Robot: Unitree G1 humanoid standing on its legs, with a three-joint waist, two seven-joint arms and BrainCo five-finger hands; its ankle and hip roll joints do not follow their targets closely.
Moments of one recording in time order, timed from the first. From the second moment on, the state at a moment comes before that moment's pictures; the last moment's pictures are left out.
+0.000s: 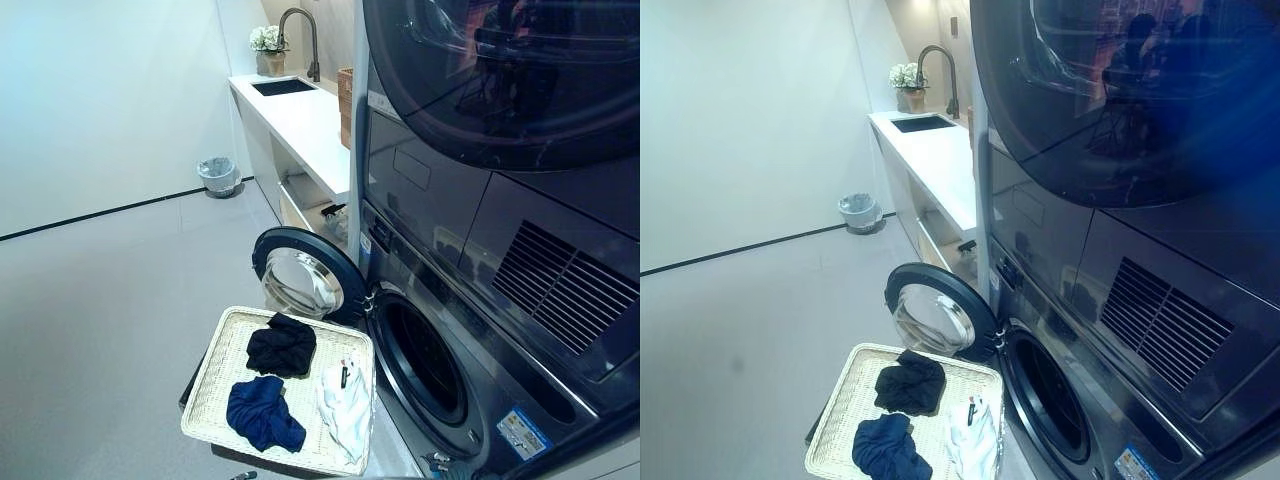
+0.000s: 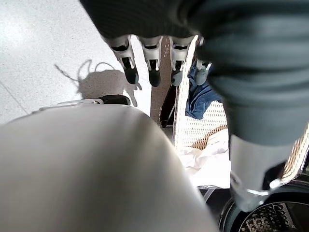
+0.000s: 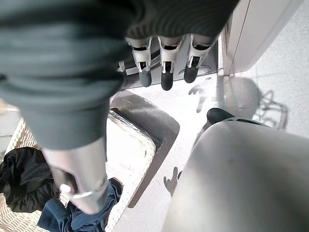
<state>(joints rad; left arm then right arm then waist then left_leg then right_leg) 0.03 0.22 -0.25 1.20 -0.22 -0.05 -0.20 -0.03 -0.25 0.30 1.20 0.05 -0.10 0.17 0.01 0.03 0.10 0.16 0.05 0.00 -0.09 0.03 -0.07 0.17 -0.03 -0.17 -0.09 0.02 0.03</state>
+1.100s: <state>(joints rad) 0.00 0.23 -0.25 1.20 -0.08 -0.10 0.32 -0.02 -0.26 0.31 1.20 0.05 -0.12 0.18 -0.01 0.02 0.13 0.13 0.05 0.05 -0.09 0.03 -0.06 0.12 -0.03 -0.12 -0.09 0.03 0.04</state>
